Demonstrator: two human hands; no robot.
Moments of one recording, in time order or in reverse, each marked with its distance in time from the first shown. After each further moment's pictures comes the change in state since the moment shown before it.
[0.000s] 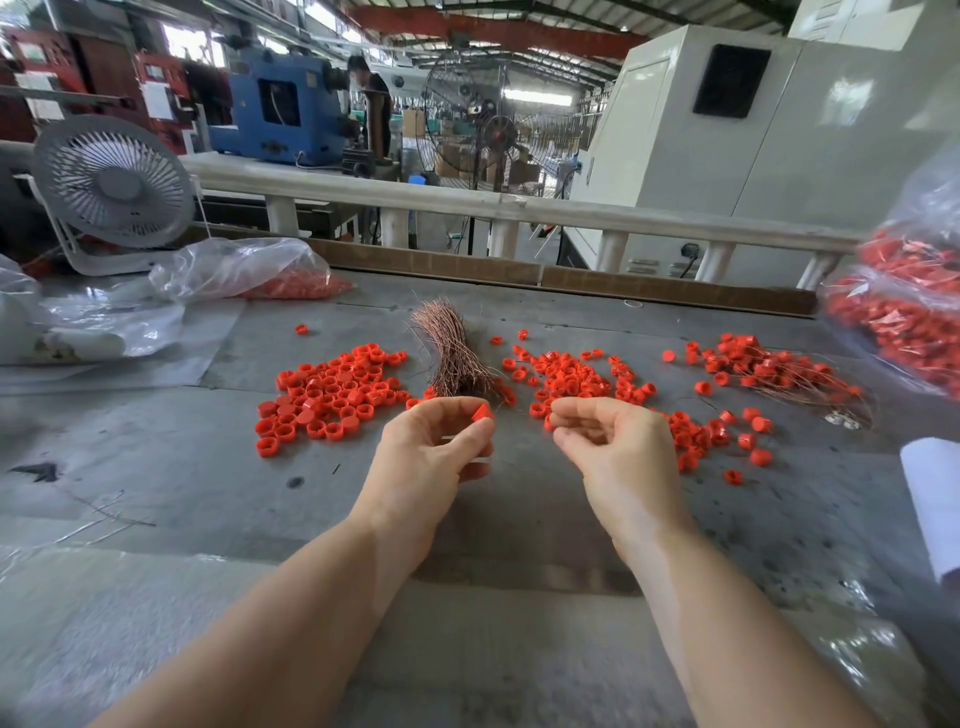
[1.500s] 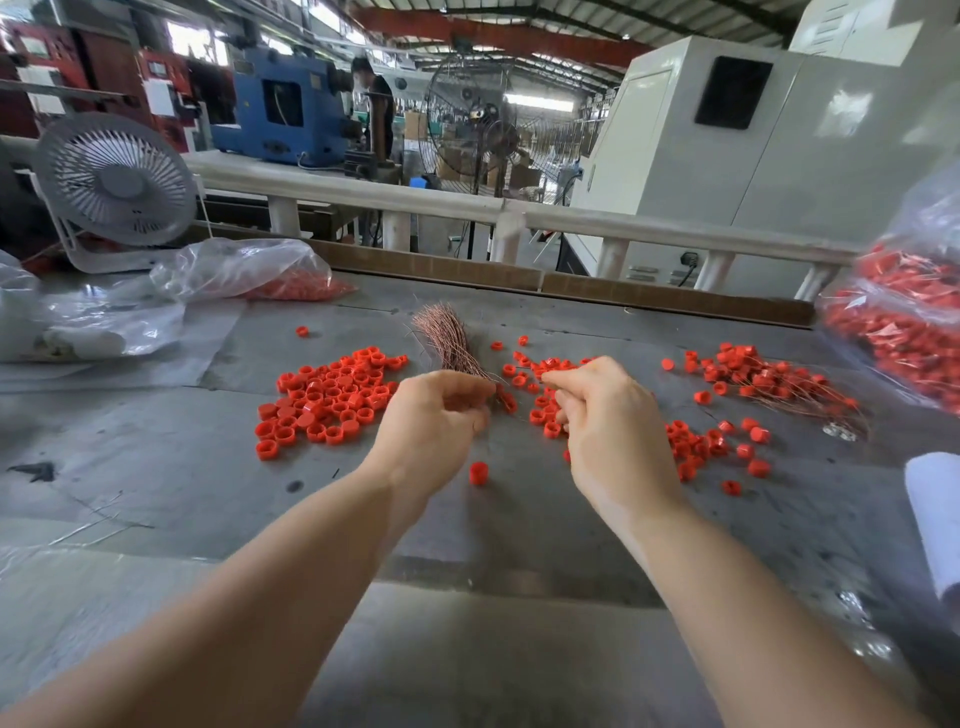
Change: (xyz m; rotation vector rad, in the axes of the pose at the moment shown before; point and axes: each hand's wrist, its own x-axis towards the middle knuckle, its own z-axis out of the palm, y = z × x) left_hand 0.023 0.020 0.002 0.417 0.030 0.111; right_hand 0.017 -0.020 0.001 -0.510 0.004 -0.415
